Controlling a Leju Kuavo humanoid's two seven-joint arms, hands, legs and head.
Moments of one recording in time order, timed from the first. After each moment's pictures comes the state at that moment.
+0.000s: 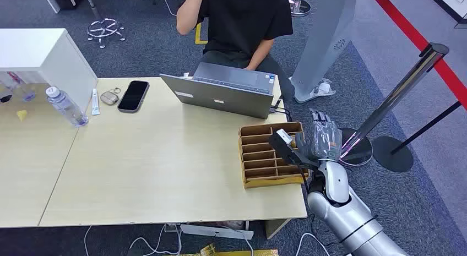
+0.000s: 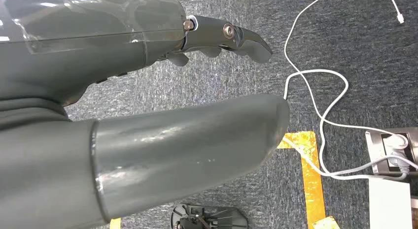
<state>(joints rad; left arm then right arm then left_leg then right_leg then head) -0.14 -0.02 -1.18 -0.22 1.07 0.66 -0.24 -0.40 -0.33 0.69 -1.37 0.93 -0.47 0.47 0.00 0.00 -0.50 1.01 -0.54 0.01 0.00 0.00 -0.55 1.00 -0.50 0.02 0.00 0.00</state>
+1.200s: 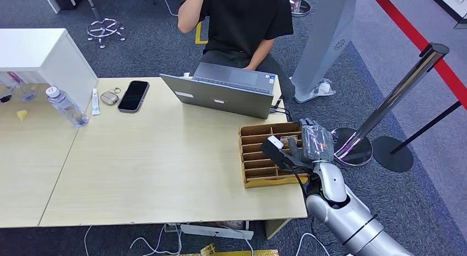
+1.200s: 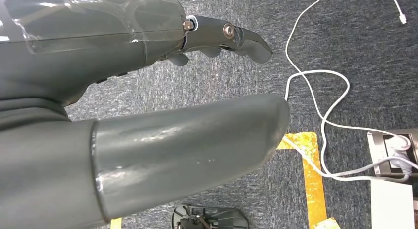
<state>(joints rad) -0.14 -0.02 -1.19 -0.22 1.06 0.67 -0.23 -0.44 -0.33 0.74 -1.30 0.88 -0.37 0.48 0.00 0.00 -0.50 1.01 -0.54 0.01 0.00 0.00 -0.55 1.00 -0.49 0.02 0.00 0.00</state>
